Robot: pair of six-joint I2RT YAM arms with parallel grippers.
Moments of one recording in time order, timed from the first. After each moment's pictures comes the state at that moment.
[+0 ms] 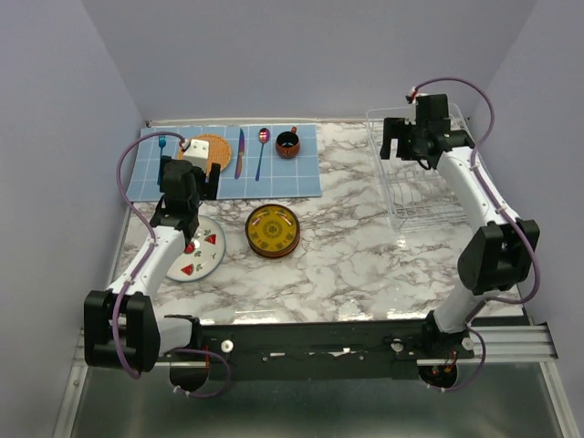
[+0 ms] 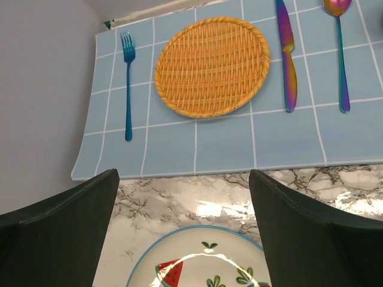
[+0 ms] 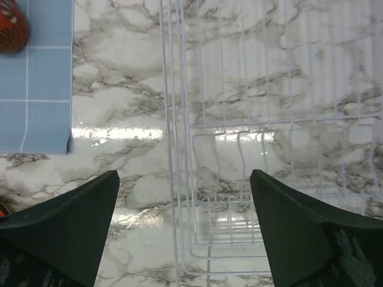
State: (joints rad) left arm -0.10 1.22 0.79 0.10 -0.22 0.20; right arm 0.14 1.72 1.62 -0.64 0.01 0.10
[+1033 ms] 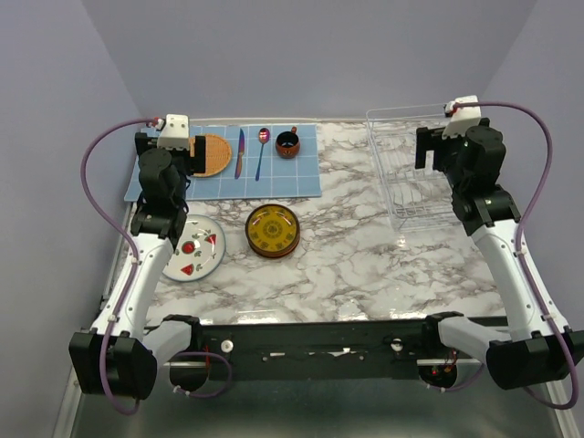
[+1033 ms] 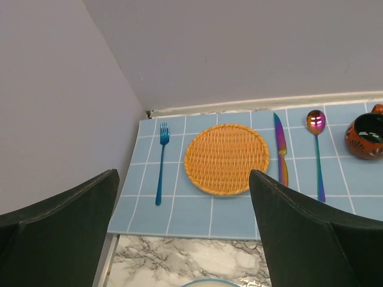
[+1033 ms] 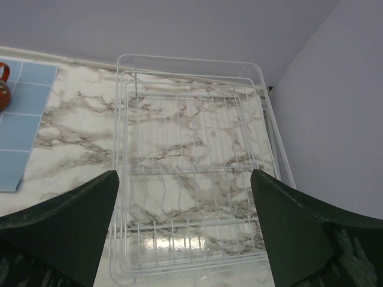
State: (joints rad) left arm -0.10 1.07 0.94 0.09 -0.24 0.19; right arm 0.14 1.12 1.21 -0.29 0.19 -0.19
